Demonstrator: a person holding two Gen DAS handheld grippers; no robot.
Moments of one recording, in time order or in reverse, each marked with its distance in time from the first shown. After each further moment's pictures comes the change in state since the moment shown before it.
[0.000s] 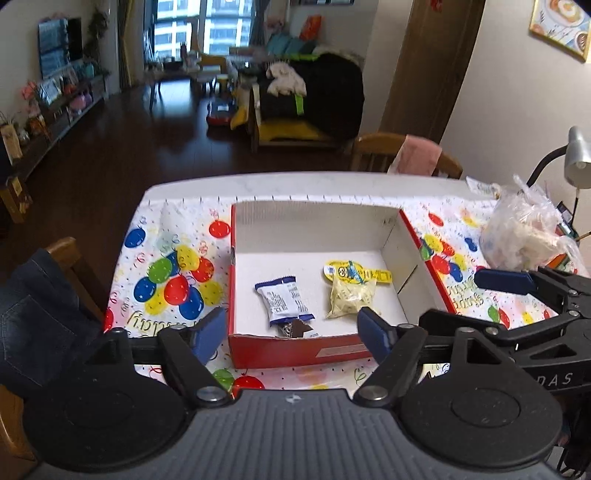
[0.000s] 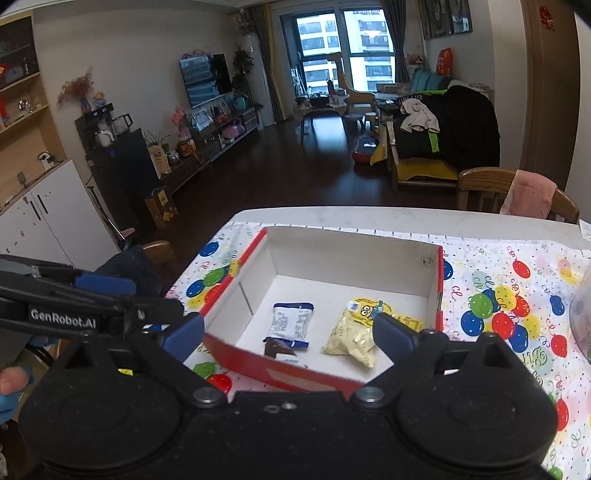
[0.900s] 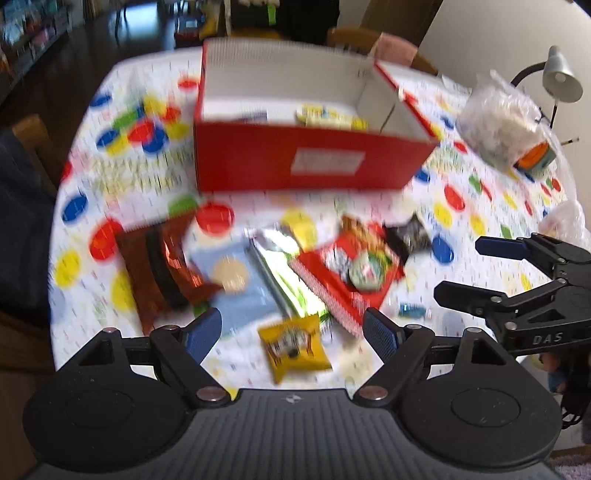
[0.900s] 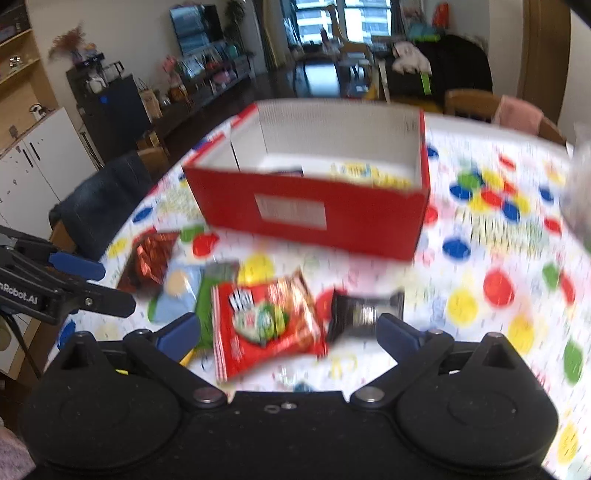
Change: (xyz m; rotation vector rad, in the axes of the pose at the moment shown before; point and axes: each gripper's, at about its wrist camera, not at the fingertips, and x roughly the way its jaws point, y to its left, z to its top) left arm 0.025 0.005 -0.133 0.005 0.314 -0.117; right arm -0.001 -0.011 -0.138 0.015 0.207 -0.042
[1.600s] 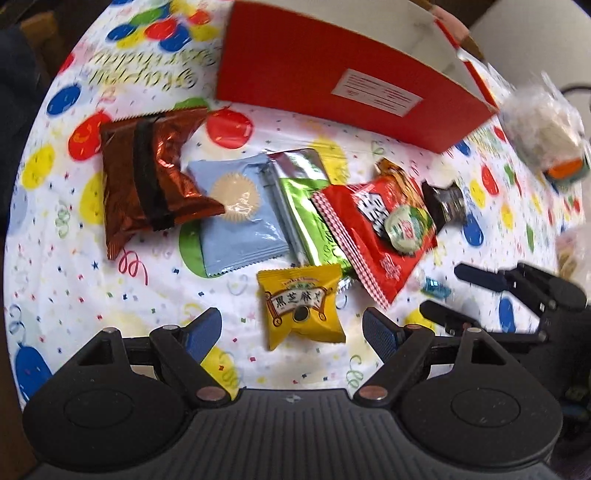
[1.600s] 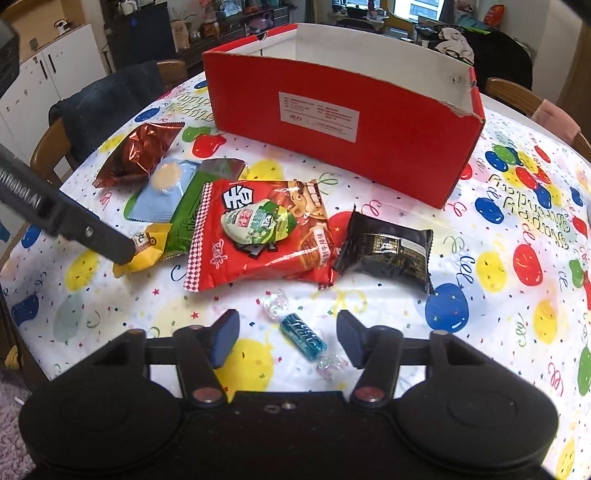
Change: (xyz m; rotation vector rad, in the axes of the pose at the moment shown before) left arm 0.053 0.025 -0.017 -0.217 0.150 -0.035; right arm 0.041 0.010 -0.037 -0.223 0.121 -0.024
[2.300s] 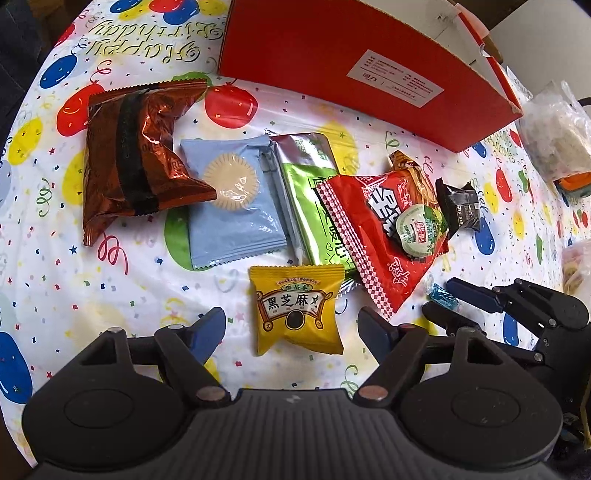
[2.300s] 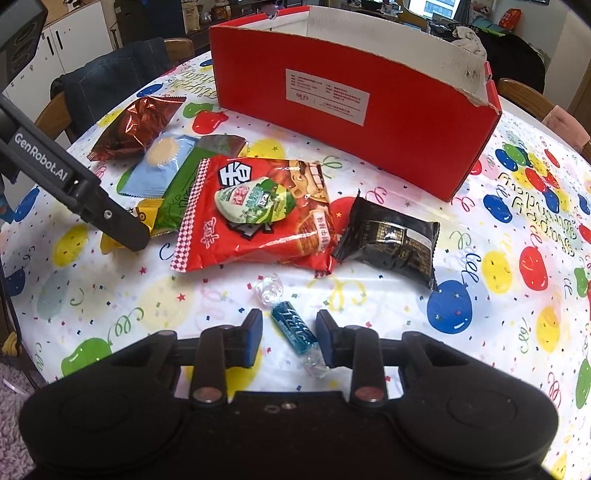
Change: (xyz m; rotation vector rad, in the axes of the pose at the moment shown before) left arm 0.023 -0.004 0.002 -0.044 0.041 0.009; right arm 0.013 -0.001 -0.005 -0.044 0.045 -0.004
